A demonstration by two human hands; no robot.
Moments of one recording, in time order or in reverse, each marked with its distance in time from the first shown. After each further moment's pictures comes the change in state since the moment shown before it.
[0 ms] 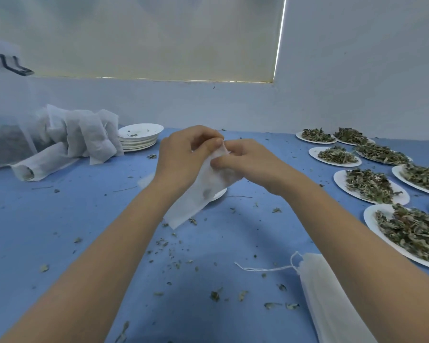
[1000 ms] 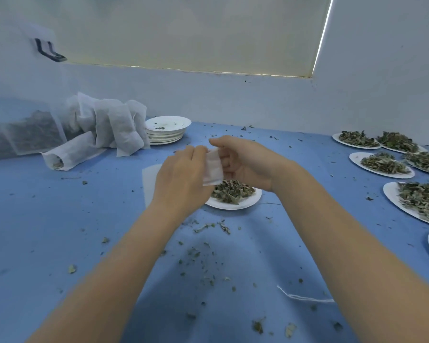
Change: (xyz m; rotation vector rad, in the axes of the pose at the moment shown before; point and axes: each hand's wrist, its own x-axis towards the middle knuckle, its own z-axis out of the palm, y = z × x) left_hand -0.010 -0.079 -0.030 0.832 0.017 0.153; right_hand 0.073 -0.008 0.050 0.583 -0.277 0.207
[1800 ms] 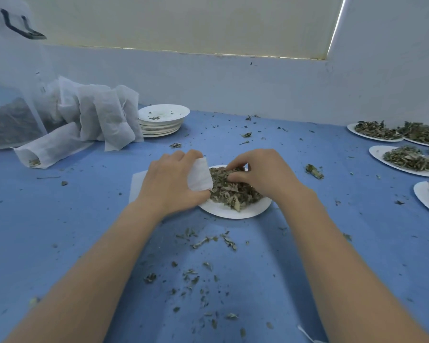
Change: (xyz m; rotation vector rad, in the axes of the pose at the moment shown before) left_hand 0.016 -0.055 0.055 -0.086 -0.263 -0.098; right_hand 0.044 0.056 -0.046 -1.048 0.397 -0.124
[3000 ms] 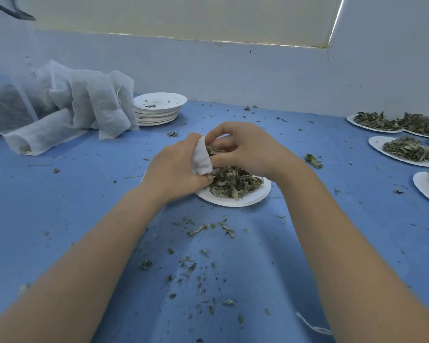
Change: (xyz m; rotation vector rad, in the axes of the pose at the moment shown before) left_hand 0.003 0.008 0.004 -0.234 -0.007 -0.015; right_hand -0.011 -0.036 -0.017 0.404 -0.158 -0.097
